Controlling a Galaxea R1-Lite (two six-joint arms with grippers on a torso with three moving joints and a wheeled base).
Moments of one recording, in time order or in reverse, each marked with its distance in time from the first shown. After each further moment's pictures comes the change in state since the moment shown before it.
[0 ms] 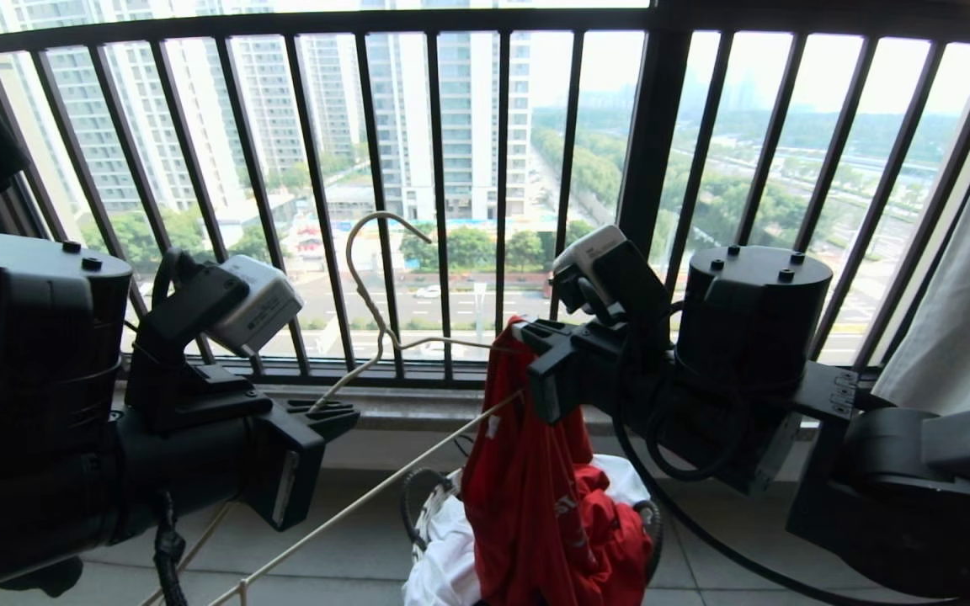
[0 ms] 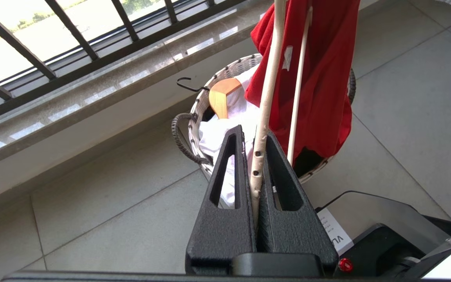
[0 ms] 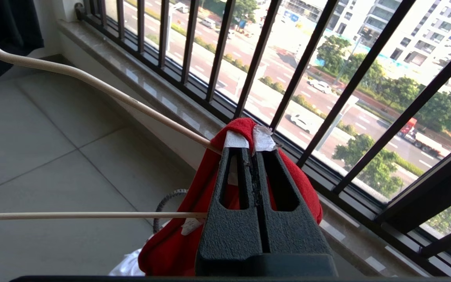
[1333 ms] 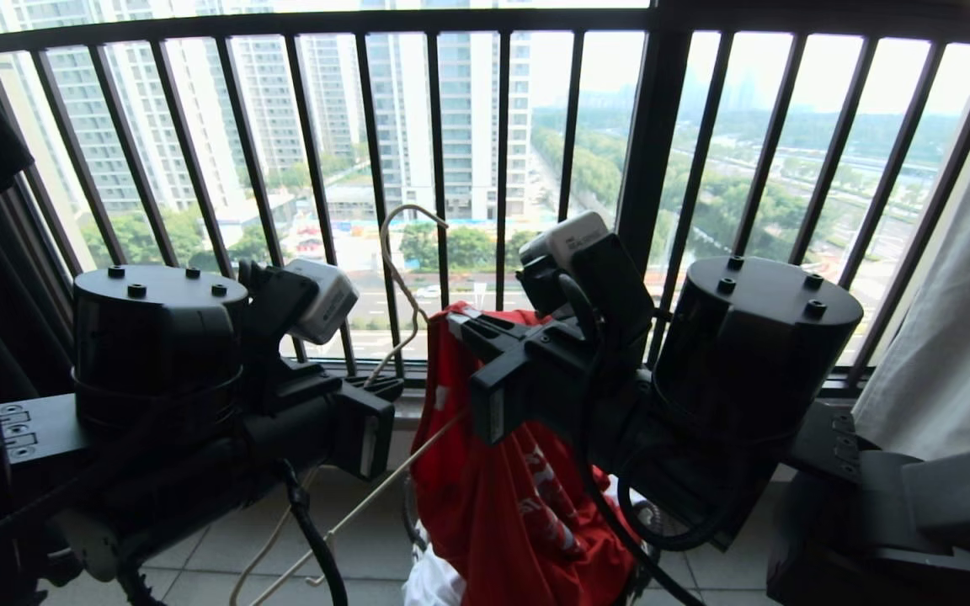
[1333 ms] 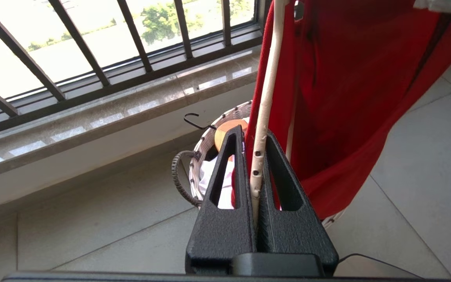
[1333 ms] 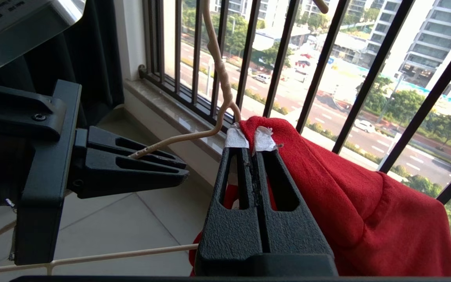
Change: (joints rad) left arm -0.035 0.167 0.067 -0.358 0.119 -0.064; right arm 0.138 0.022 -0.007 -0.160 -0.007 0.079
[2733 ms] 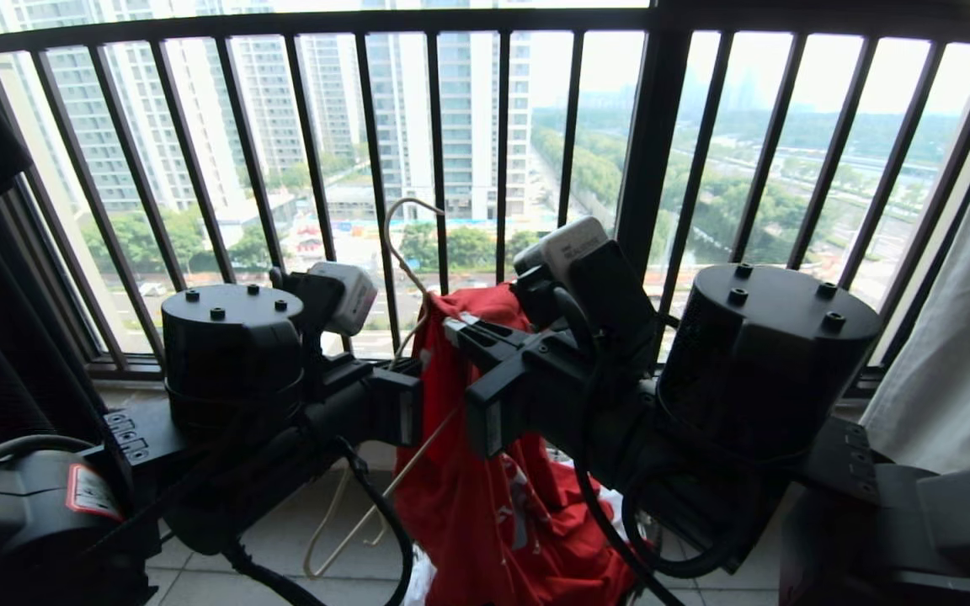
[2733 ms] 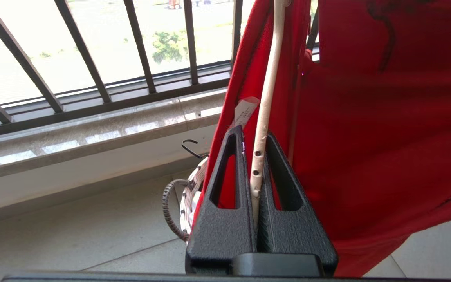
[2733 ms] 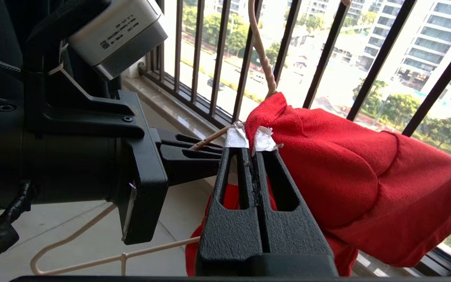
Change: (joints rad) left arm 0.005 0.137 0.034 -0.271 0.057 -0.061; right arm 0.024 -0.014 0.010 -0.001 -0.027 -0.028
